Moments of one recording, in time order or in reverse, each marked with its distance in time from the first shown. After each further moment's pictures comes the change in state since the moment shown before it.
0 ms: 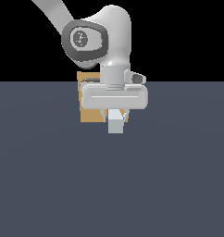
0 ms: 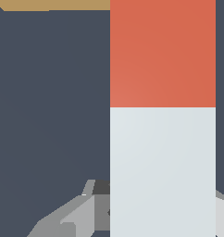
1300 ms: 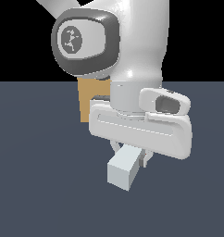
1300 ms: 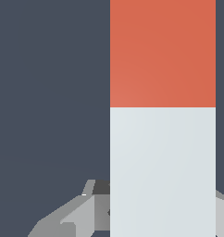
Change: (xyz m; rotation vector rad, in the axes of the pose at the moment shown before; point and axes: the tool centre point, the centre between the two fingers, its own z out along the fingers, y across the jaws) arm -0.153 0.024 0.035 -0.001 0.000 0.559
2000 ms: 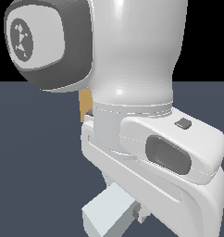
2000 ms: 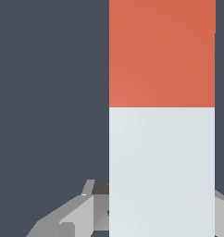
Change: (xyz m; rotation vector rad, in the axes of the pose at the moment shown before) arm -0.080 0.023 0.017 -0.003 0.003 0.302
